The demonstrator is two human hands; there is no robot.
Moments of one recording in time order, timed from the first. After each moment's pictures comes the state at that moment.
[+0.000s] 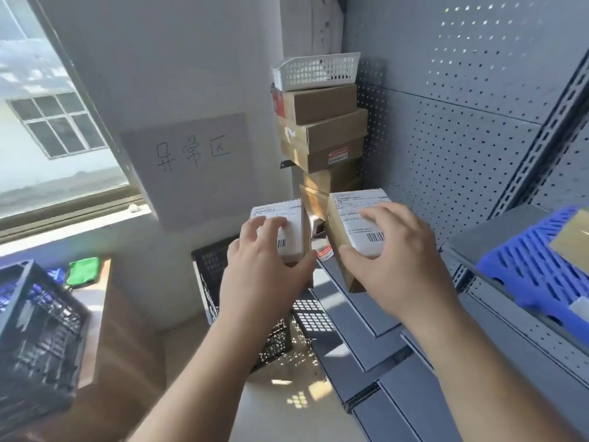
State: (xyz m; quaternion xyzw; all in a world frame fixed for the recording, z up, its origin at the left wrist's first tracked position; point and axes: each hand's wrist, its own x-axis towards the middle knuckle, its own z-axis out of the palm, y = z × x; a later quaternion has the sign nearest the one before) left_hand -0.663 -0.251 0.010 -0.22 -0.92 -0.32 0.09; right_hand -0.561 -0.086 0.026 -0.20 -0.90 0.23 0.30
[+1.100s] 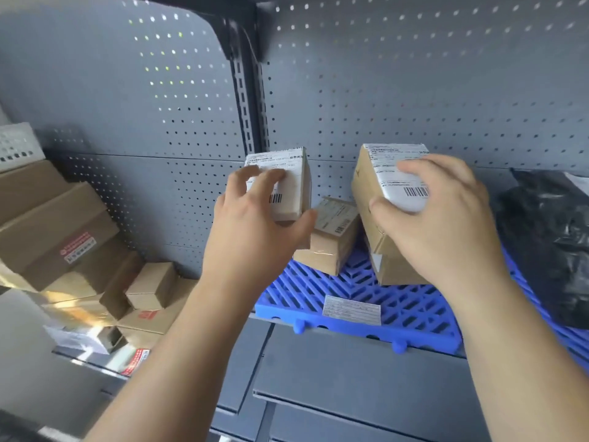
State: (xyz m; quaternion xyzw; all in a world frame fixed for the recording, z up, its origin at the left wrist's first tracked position) left_hand -0.578 0.052 0.092 -0.61 -0.66 -0.43 0.04; right_hand -0.361 0.079 0.100 -0.57 -0.67 0.01 0.48
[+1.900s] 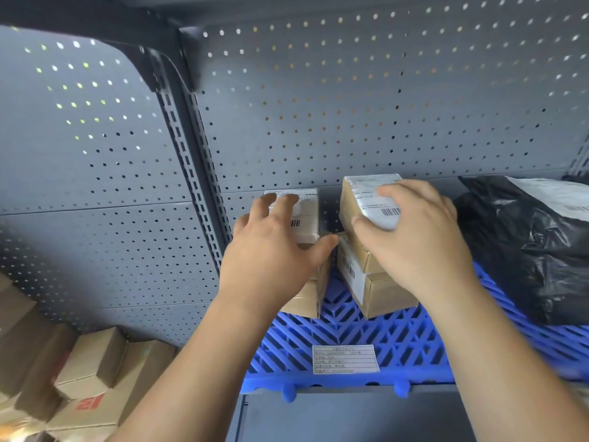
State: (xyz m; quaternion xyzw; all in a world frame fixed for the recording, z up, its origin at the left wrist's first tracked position) left_hand -0.548 0.140 0.092 -0.72 -0.61 -0.33 0.00; right_hand -0.359 0.125 0.097 -0.68 -0.60 -0.01 0.42
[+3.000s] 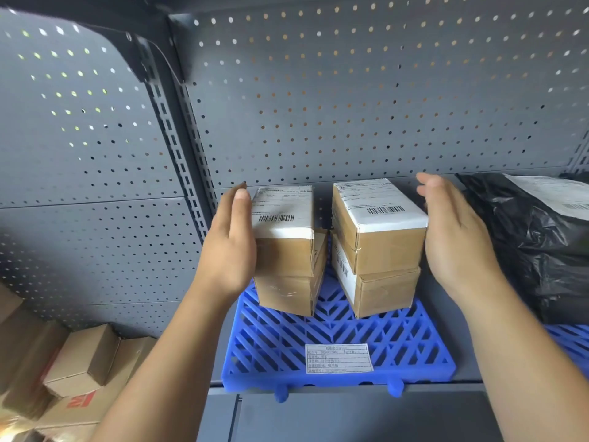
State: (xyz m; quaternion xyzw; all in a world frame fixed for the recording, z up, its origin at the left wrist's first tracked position) left_hand -0.580 0.166 0.075 -0.59 -0.54 -0.54 -0.26; right_hand -0.313 0.137 0.081 -0.58 -0.53 0.17 0.59
